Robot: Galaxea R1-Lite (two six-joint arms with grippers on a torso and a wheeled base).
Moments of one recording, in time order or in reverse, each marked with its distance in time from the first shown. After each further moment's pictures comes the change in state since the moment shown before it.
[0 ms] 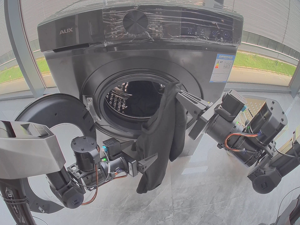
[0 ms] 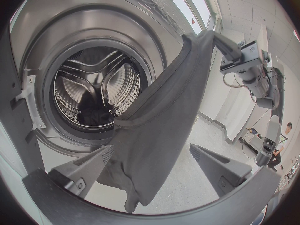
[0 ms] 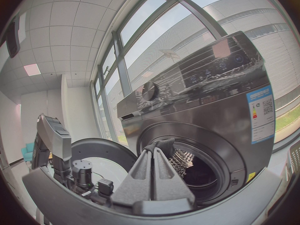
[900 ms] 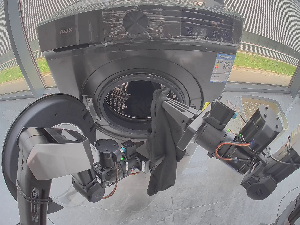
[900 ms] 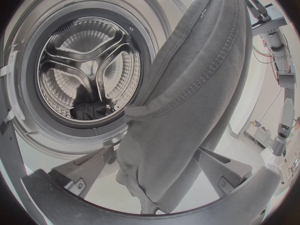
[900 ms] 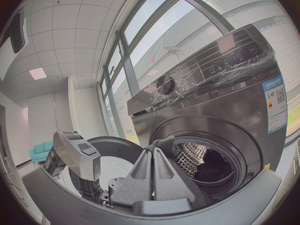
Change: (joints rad) left arm 0.001 0.251 -0.241 0.005 0.005 0.051; right arm 0.078 0.033 -0.016 -0.005 -0.005 0.004
